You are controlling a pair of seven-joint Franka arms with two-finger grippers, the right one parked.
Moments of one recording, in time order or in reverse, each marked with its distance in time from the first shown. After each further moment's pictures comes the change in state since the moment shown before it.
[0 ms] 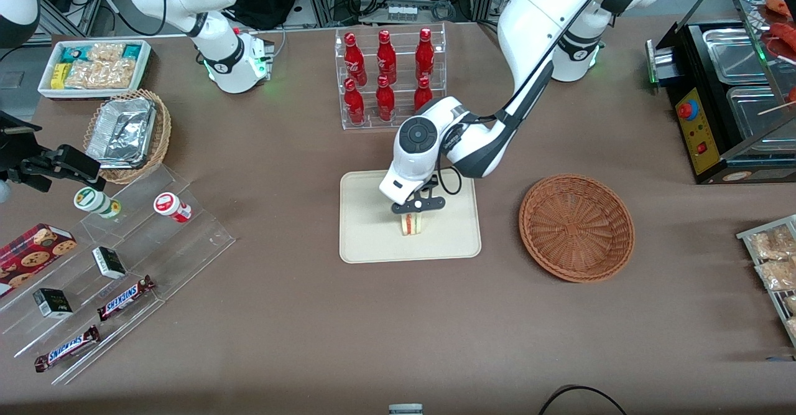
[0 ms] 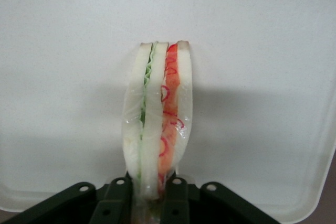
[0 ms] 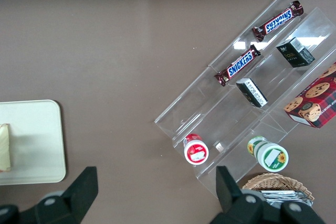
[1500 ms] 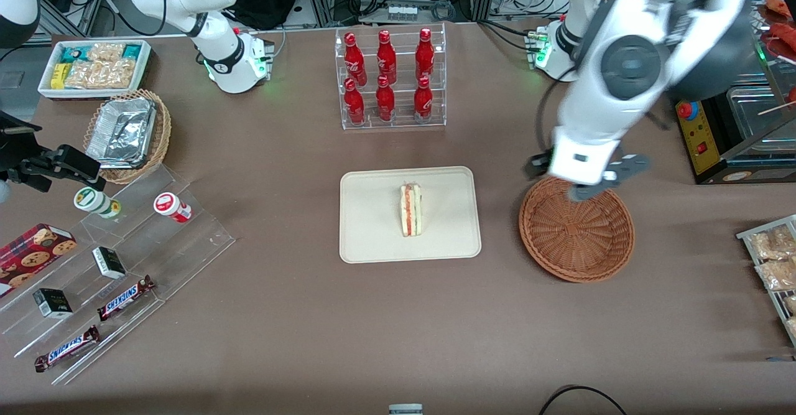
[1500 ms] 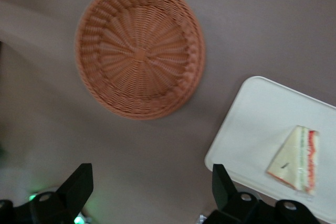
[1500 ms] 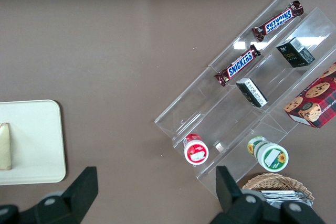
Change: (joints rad) arm 0.424 -0.524 0.027 0.049 -0.003 -0.723 0.175
